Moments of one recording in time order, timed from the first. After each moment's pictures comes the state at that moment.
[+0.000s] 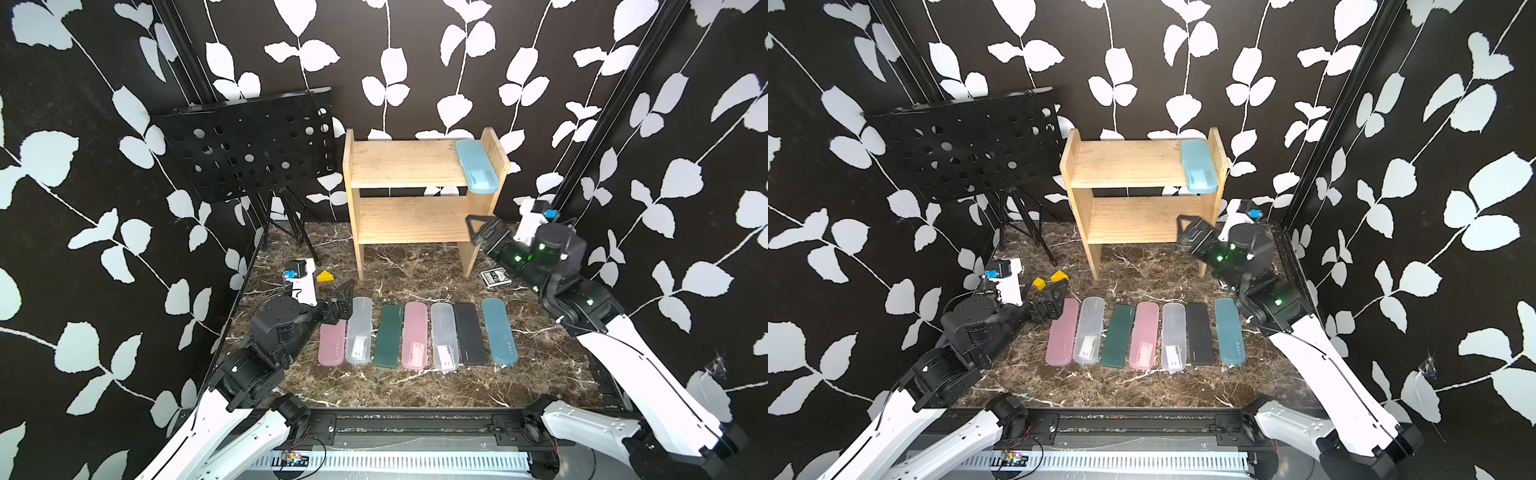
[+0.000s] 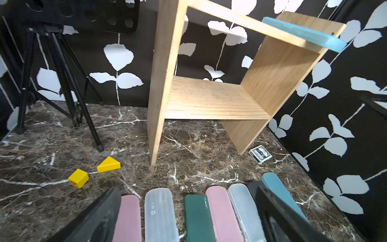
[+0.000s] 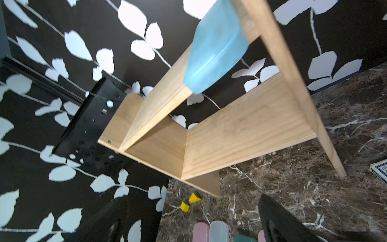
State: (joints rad) left arm -0.68 0.62 0.88 -0.48 -0.29 -0.36; right arm 0.51 1.10 1.36 -0.42 0.04 0.85
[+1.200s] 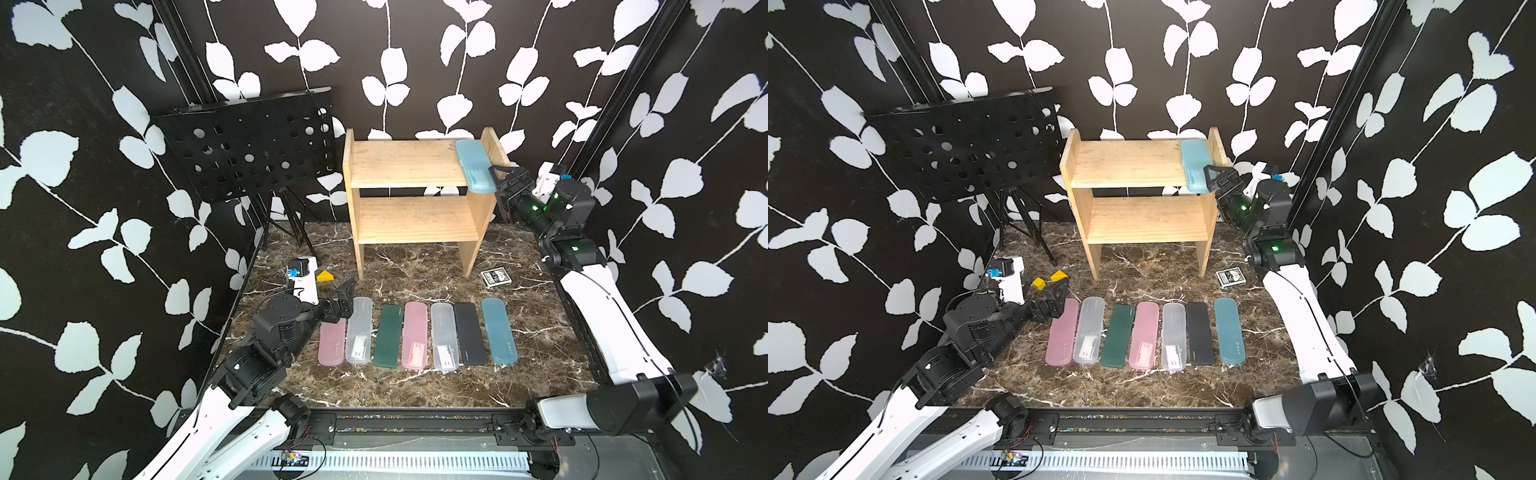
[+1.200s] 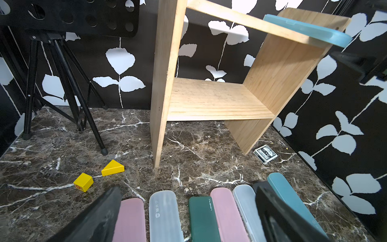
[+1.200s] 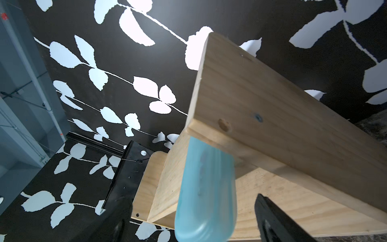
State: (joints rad) left arm -0.68 0.63 0.88 -0.47 -0.31 -0.32; right arm 0.19 1.40 1.55 -0.13 -0.33 1.09
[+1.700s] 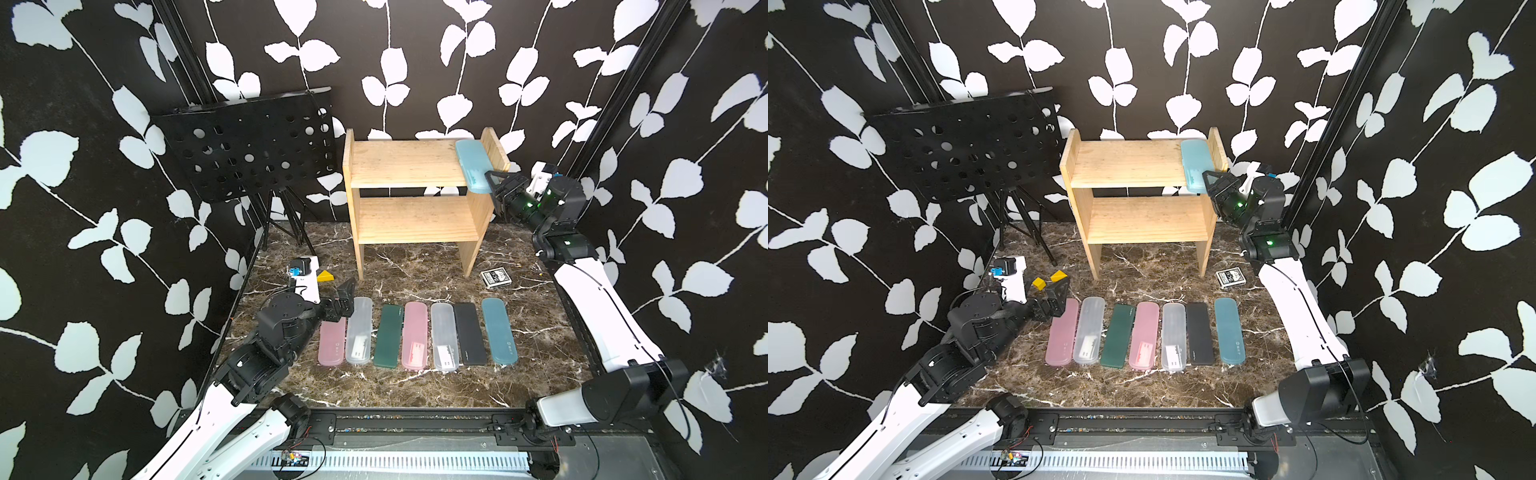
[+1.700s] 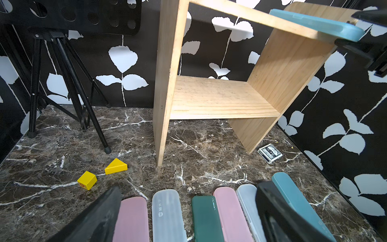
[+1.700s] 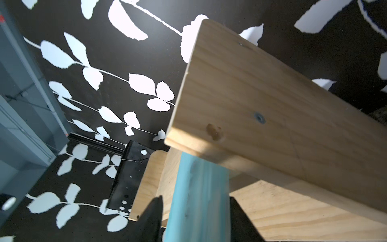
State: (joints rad) left arm -0.68 0.64 0.88 -0.47 -0.32 -0.32; right arm 0.19 1.44 1.55 -0.11 -0.35 1.12
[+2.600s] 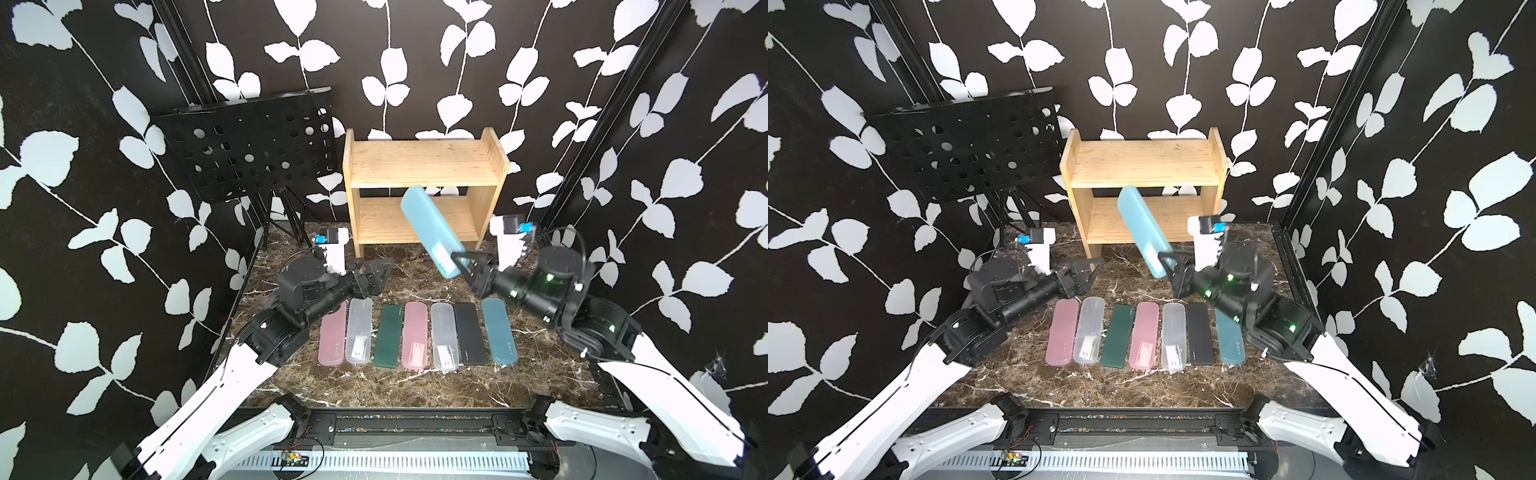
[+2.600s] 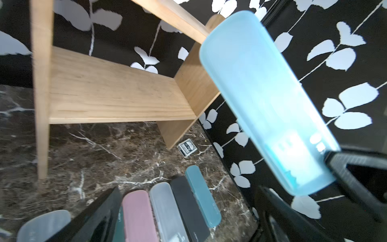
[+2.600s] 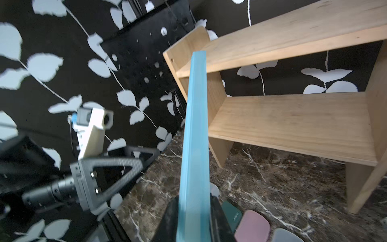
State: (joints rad) left arm -0.68 0.93 1.10 -0.33 0.12 -0.64; right arm 0.95 1.02 1.38 -0.57 0.15 0.38
